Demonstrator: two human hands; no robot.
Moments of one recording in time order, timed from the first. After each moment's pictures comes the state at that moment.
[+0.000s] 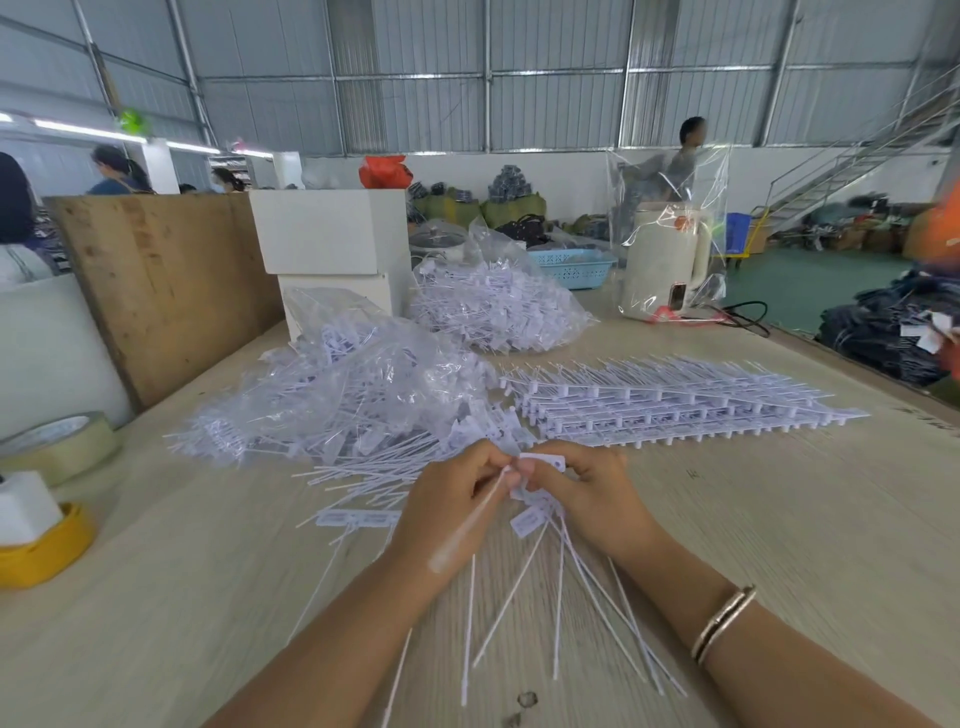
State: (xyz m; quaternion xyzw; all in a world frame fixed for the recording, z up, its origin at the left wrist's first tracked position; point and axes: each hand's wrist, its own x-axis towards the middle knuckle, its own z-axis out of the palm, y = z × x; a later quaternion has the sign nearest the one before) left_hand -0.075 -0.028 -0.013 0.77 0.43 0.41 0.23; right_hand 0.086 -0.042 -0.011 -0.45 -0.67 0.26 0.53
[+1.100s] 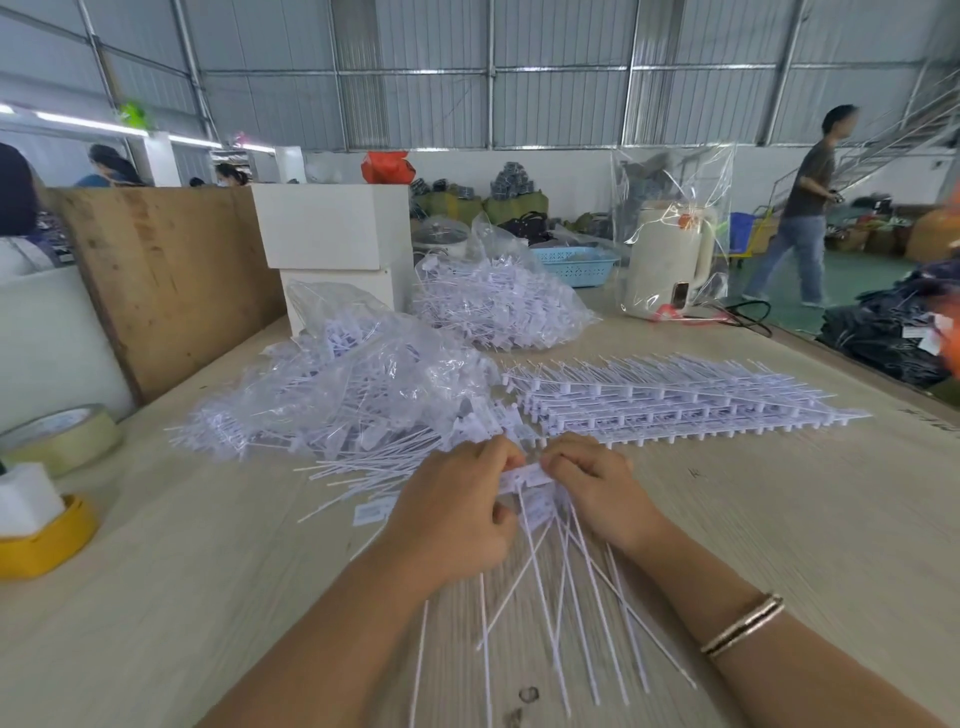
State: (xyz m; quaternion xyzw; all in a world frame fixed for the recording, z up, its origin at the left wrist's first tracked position) left_hand -0.080 -0.040 -0.001 0.87 0.42 0.26 -0.01; right_hand 0.094 -0.036 -0.015 -0.54 -0.68 0.22 0.45
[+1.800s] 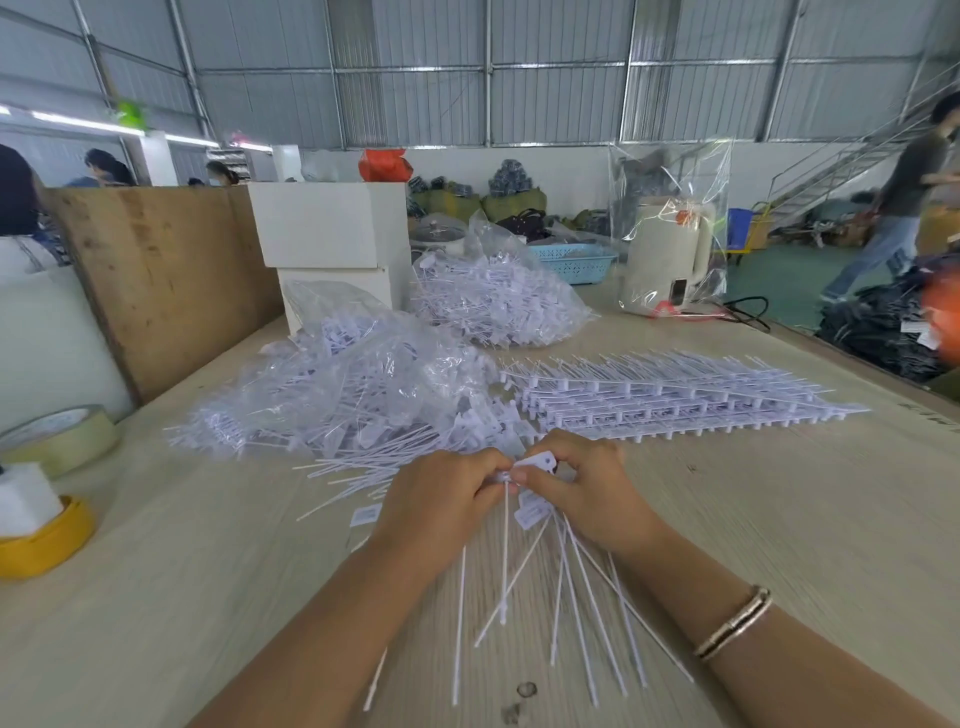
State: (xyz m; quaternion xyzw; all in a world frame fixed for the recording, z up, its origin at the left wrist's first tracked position) left_hand -0.085 -0.025 -0.008 0.84 0.47 0.26 0.02; right_hand 0.085 -0.043 -0.008 -0.50 -0.71 0.19 0.46
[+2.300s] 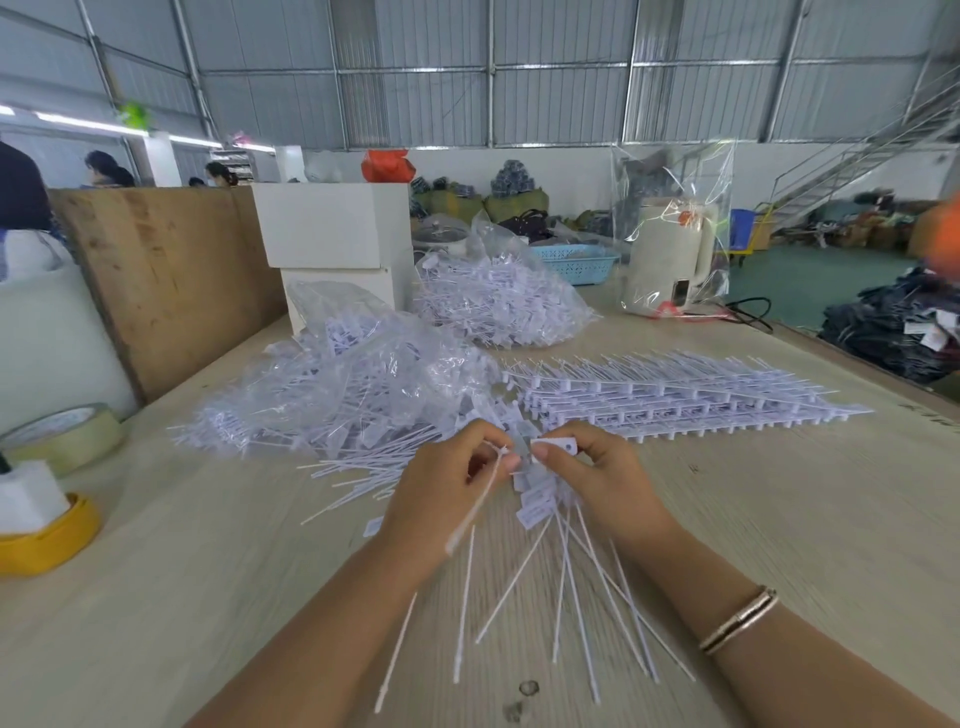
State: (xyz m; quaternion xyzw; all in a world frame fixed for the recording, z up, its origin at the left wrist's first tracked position) left_hand -0.080 -0.026 -0.005 0.78 0.43 0.41 0.18; right_hand 0.092 -0.040 -0.009 -0.45 -0.63 0.28 0.56
